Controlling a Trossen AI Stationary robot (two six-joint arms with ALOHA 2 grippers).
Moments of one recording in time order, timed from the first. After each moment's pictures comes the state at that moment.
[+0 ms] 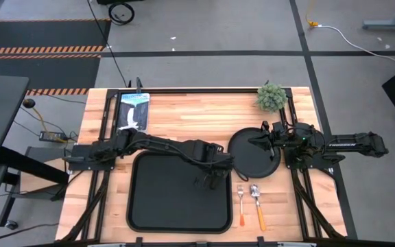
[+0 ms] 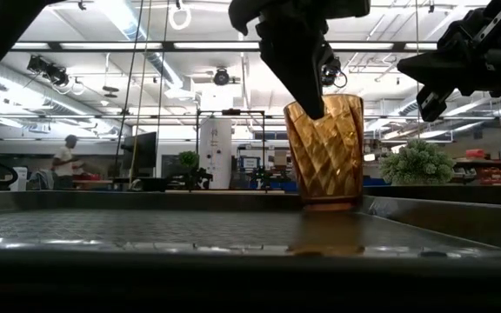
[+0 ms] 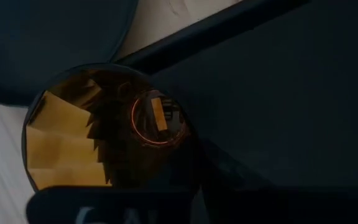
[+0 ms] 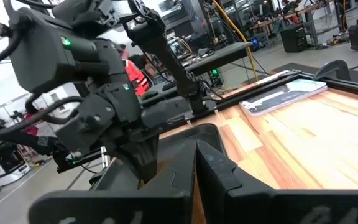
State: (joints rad) left arm -0.18 2.28 2.16 -1.10 -0.09 0.28; right arm -0.11 0.26 0.01 0.33 -0.12 0.39
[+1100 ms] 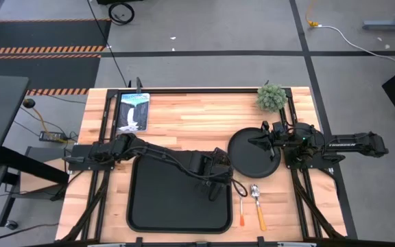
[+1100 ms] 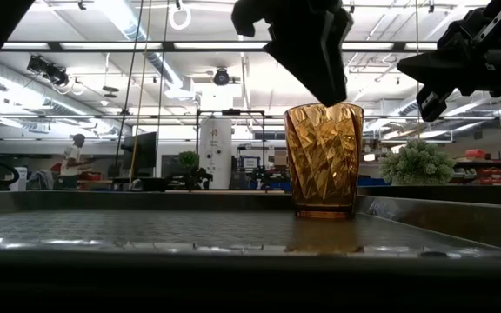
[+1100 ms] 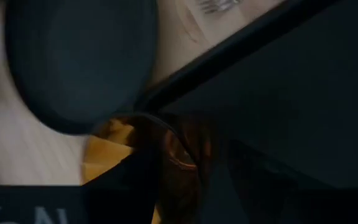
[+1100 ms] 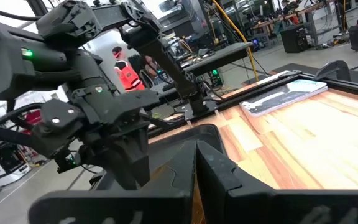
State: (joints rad) left arm -0.26 2.28 2.16 -1.02 -0.31 0.39; right arm -0.11 0.26 0.01 0.33 -0.12 0.39
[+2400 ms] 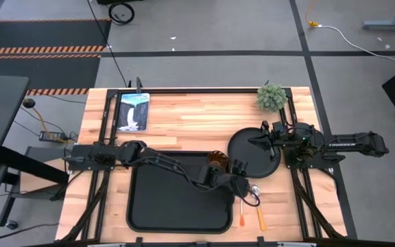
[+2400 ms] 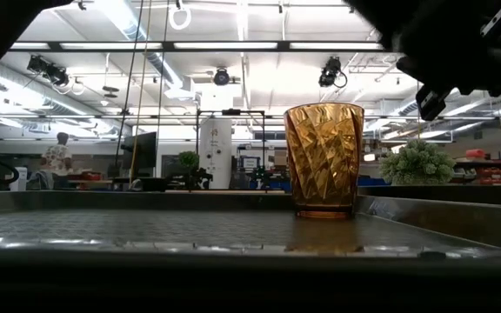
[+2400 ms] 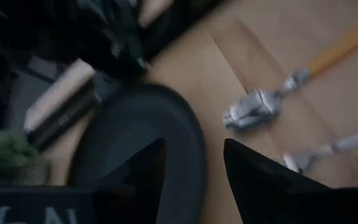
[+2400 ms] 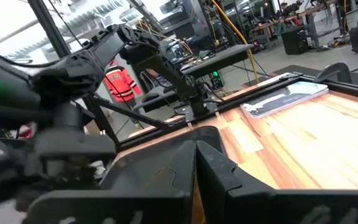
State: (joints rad) left arm -0.30 2.42 2.18 -0.37 -0.40 0.47; right arm -0.11 0.27 0.01 0.35 -0.12 0.39
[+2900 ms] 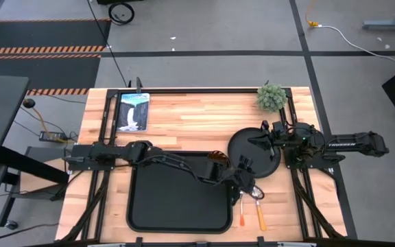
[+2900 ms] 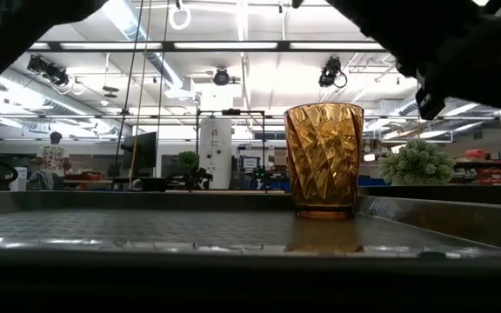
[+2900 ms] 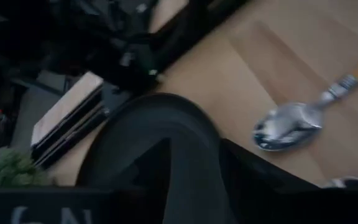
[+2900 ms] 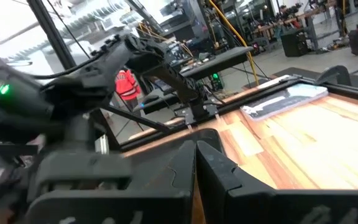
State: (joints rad) left arm -0.26 2.52 2.26 -0.31 -0.35 0.54; right arm -0.11 0.28 0.01 0.37 -0.12 0.39
